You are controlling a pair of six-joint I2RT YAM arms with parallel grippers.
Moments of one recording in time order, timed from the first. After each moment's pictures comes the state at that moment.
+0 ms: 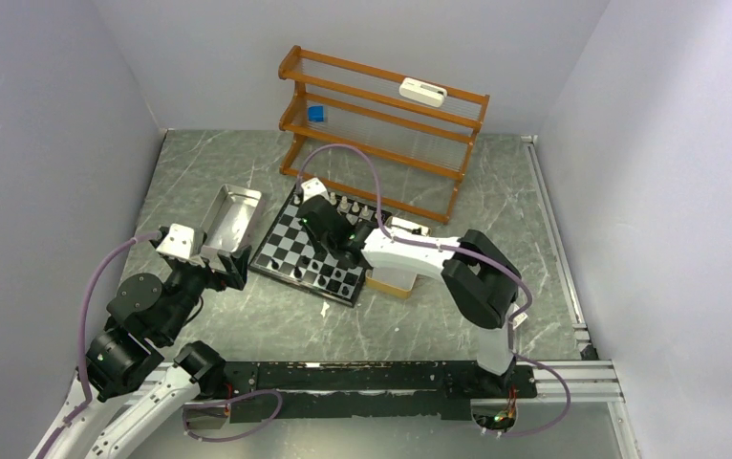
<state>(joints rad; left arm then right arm) -0.64 0.28 0.72 -0.50 -0.34 -0.09 0.99 1.91 1.35 -0.12 0.37 0.24</state>
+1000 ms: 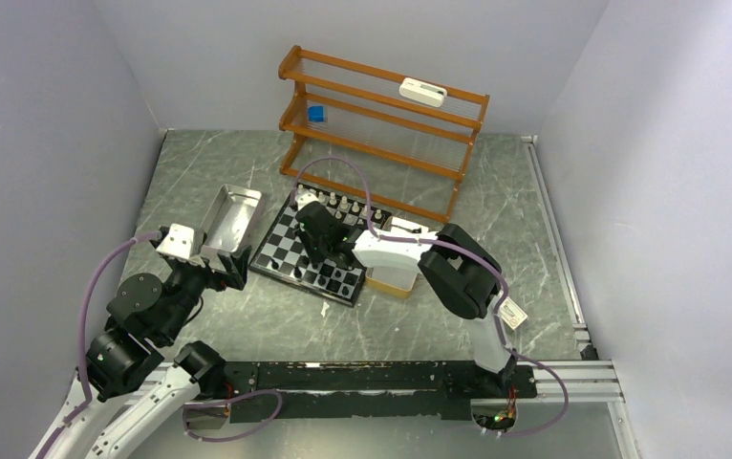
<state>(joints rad) -0.64 0.28 0.72 -0.50 -0.34 -0.09 0.96 2.05 1.36 -0.07 0.15 0.25</state>
